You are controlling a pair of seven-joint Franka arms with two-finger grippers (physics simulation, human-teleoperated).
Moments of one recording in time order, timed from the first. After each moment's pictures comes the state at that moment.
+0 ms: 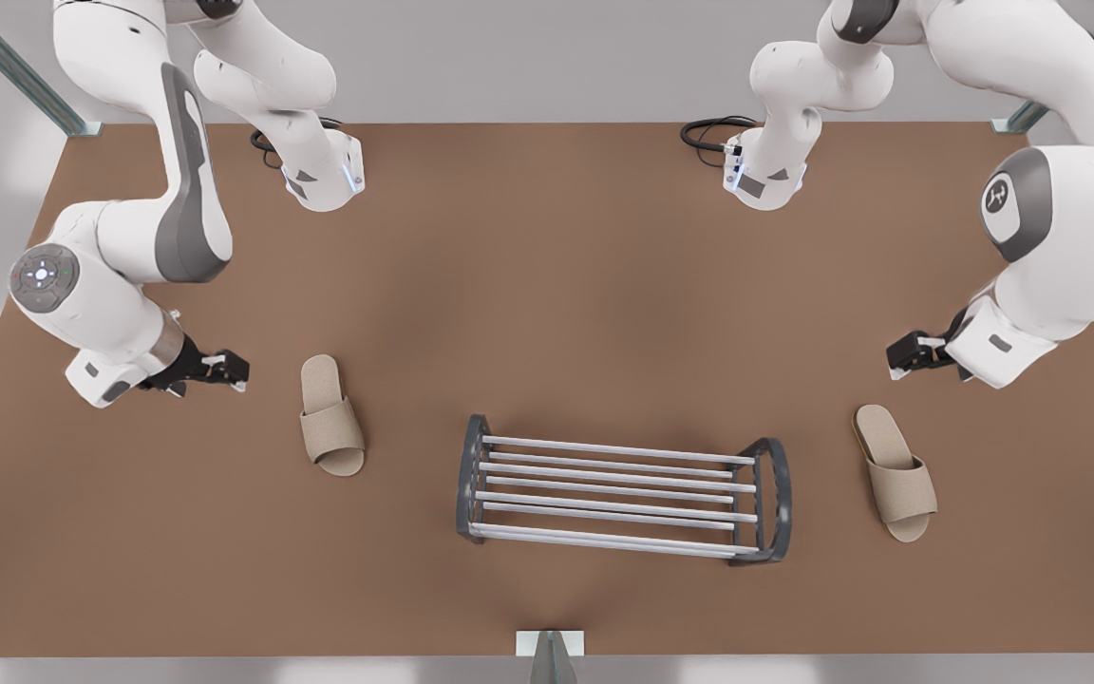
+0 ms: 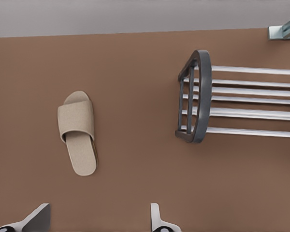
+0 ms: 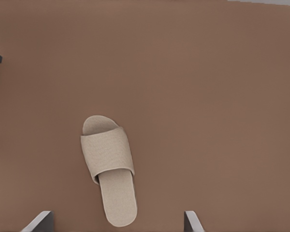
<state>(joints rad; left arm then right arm) -0.16 0.26 0.15 -1.30 -0.02 1.59 0.01 -0.06 0.17 0.12 -1.72 -0.02 1.92 -0.03</state>
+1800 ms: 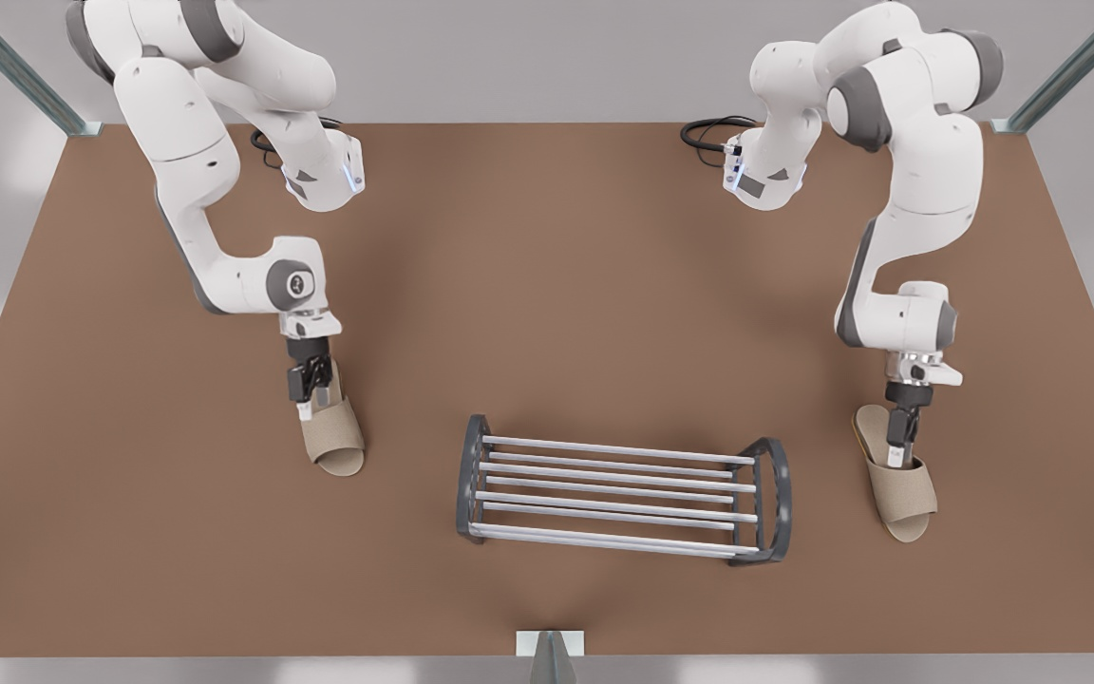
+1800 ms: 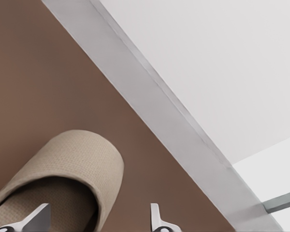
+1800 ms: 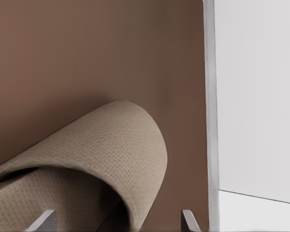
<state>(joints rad) -0.16 0.63 0.42 -2.06 -2.58 2.36 1.70 -0.12 0.37 0.25 -2.36 -2.90 2.58 1.38</state>
